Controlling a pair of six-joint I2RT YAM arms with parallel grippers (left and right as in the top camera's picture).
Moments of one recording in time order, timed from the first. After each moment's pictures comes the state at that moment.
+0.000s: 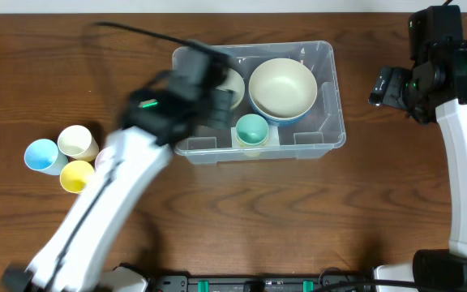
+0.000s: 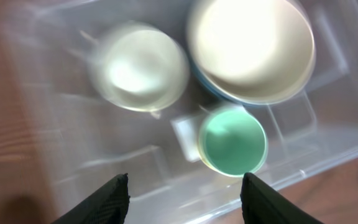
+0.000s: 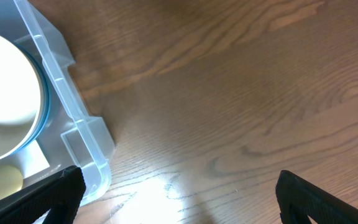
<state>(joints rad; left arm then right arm) -0.45 1.47 1.57 -1.01 -0.04 -0.20 0.05 1.61 1.84 -1.45 0.26 0.41</state>
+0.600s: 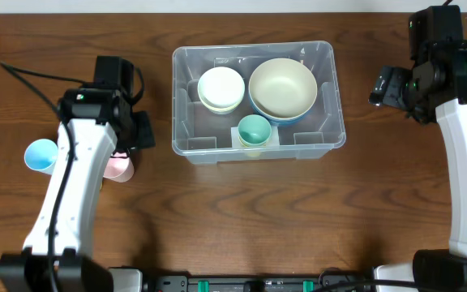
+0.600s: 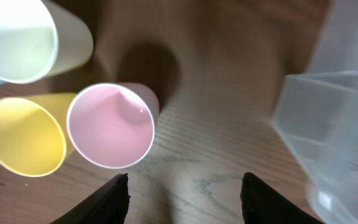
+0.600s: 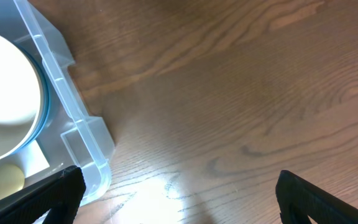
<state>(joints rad) -0.04 1.53 1.34 -1.21 -0.11 -0.31 0.05 1.61 1.84 -1.45 0.26 0.41</state>
